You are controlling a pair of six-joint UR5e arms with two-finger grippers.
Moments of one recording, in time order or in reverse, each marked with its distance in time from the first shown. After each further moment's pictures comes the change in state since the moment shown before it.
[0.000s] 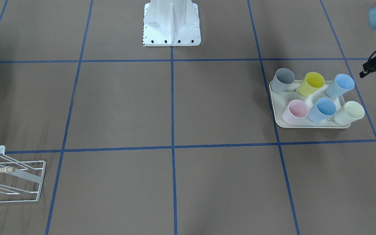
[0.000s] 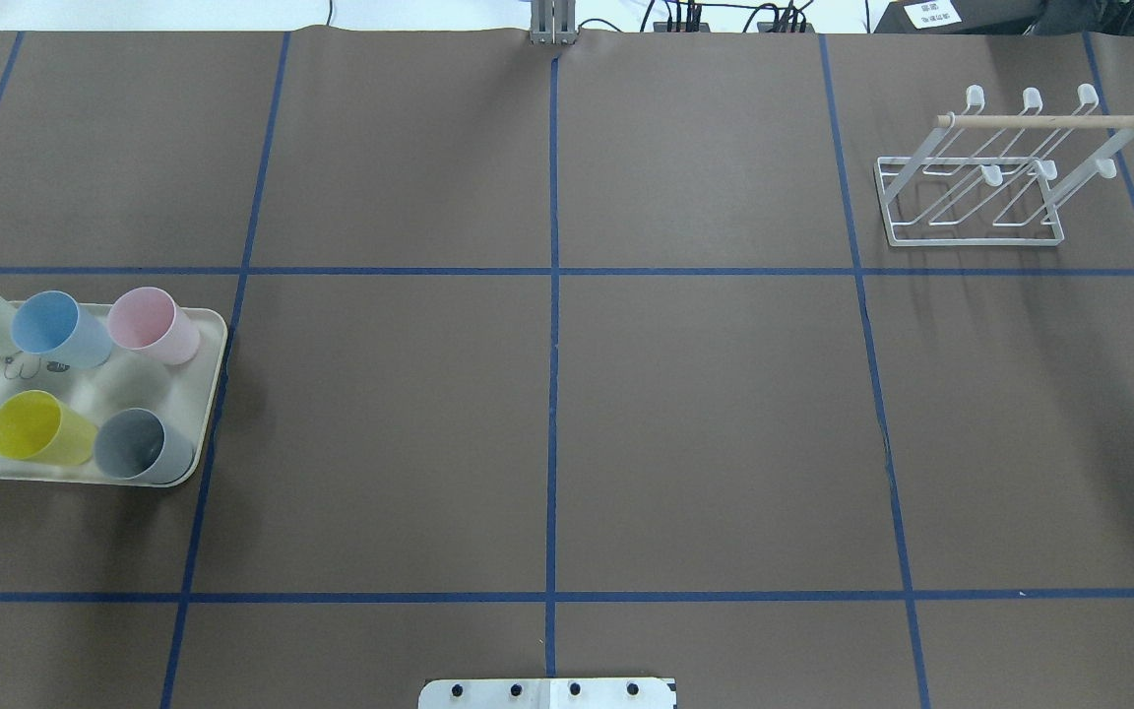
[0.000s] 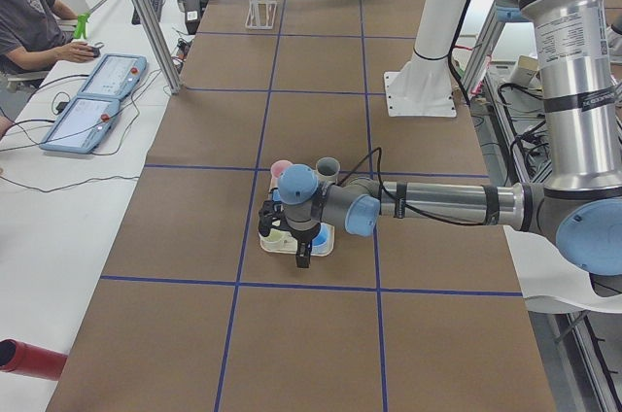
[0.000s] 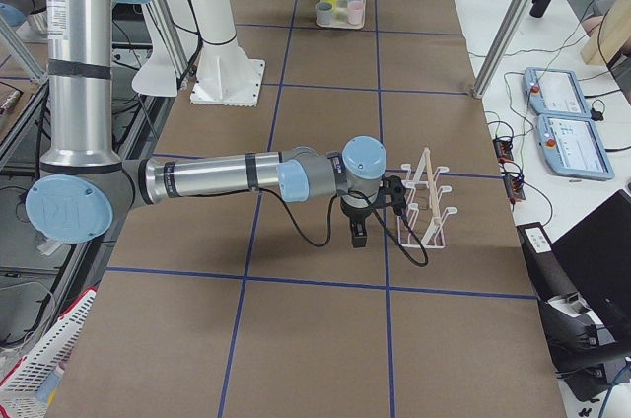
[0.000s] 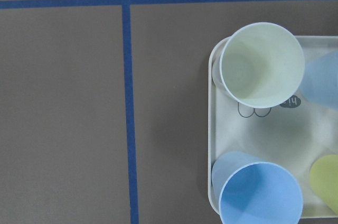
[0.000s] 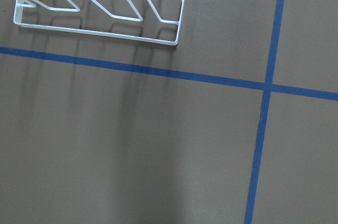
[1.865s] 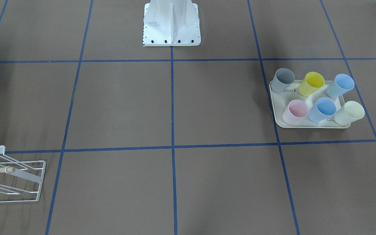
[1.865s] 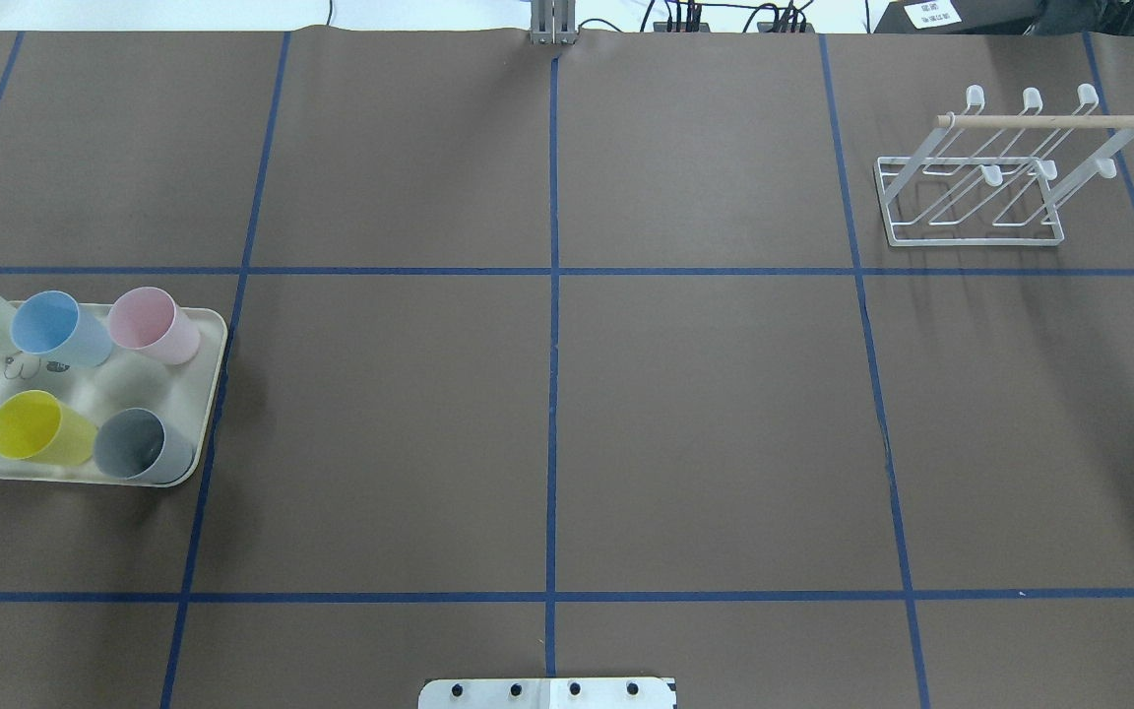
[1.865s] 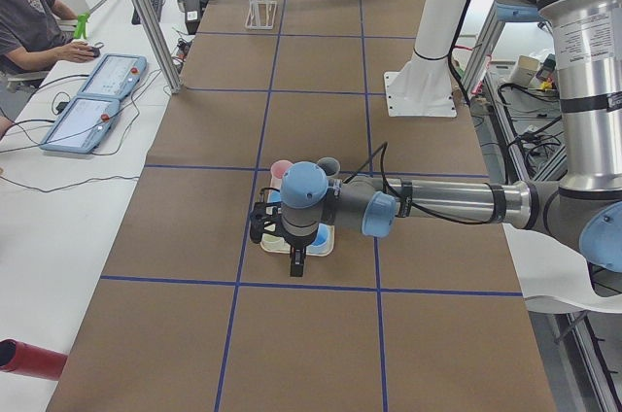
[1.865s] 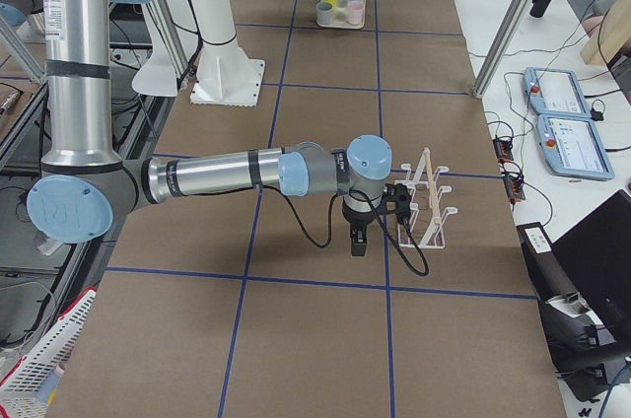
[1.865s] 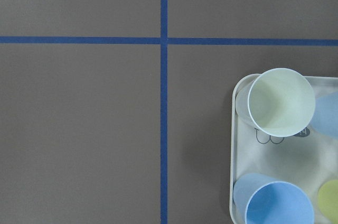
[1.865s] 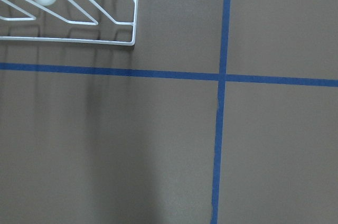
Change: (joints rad) left arm -0.222 0.013 -0.087 0.099 -0.008 0.077; right arm 0.062 0.023 0.014 -0.138 -0.051 -0.018
